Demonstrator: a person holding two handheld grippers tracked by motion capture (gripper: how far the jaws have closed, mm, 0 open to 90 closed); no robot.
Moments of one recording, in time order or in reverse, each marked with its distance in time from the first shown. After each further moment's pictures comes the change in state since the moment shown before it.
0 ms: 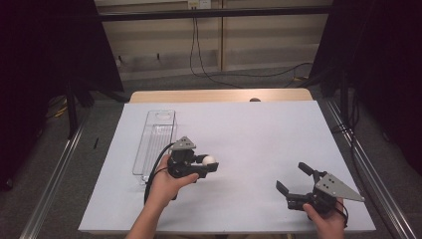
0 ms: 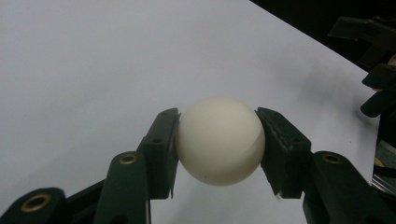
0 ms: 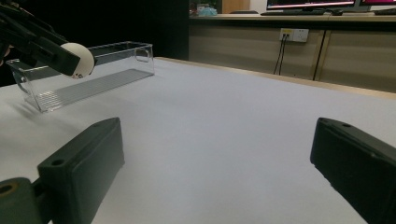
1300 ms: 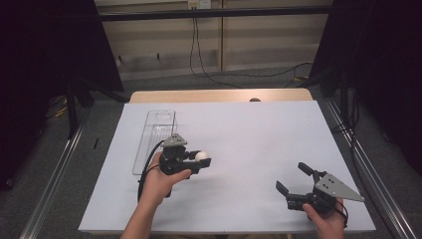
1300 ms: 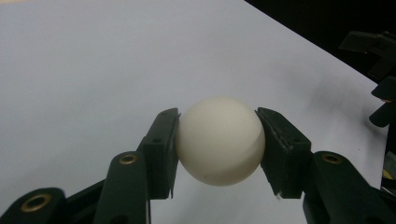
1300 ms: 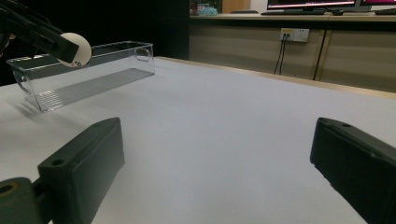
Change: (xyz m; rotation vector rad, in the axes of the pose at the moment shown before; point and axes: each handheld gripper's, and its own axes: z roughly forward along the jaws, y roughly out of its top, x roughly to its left) left arm 0.012 0.002 -0.015 -0.029 0.030 -0.023; right arm 0.000 0.000 0.000 0.003 -0.001 -0.005
